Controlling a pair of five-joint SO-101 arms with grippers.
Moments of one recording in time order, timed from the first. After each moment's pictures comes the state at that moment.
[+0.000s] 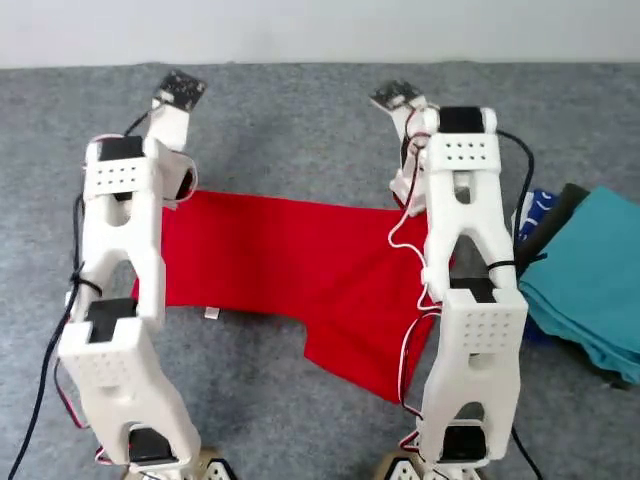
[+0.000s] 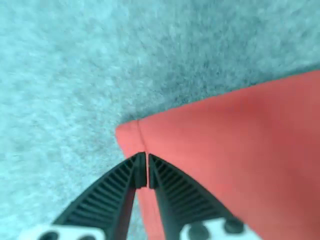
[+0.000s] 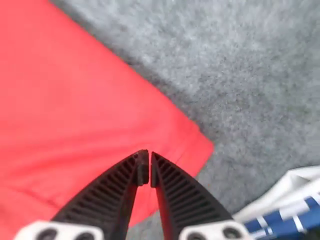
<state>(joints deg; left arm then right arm) -10.2 23.6 -14.5 70.4 -19.4 -5.1 39.5 -49.3 99.1 29.3</state>
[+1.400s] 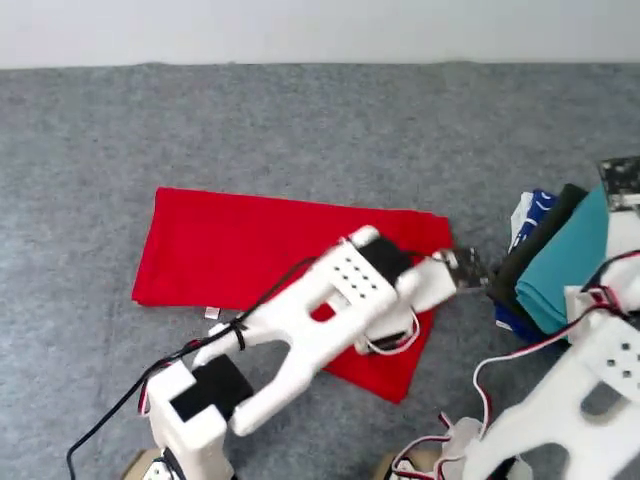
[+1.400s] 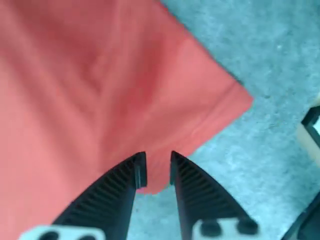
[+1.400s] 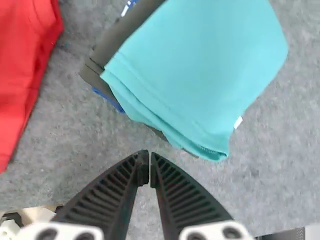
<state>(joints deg) 46.8 16.3 0.0 89.7 -12.9 37.5 -35.9 6.7 100.6 39.9</state>
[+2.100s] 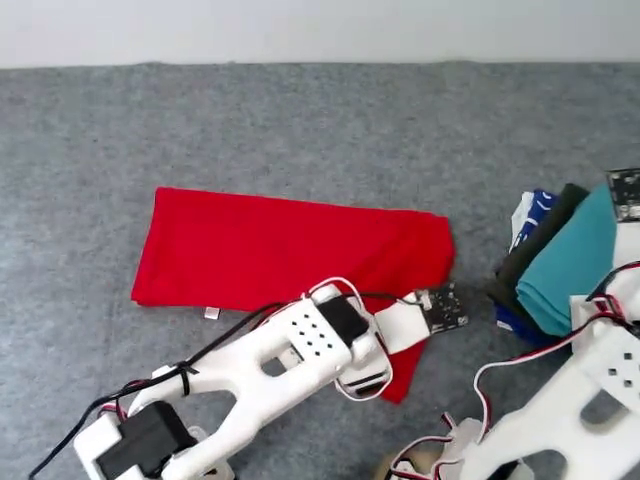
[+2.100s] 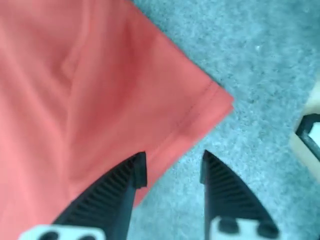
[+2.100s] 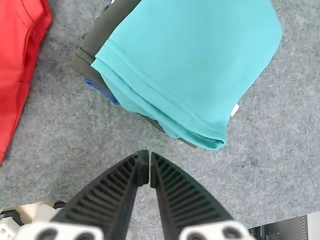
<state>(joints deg) 49.6 -5.8 34.1 65.5 -10.3 39.5 -37.3 8.4 100.6 40.2</state>
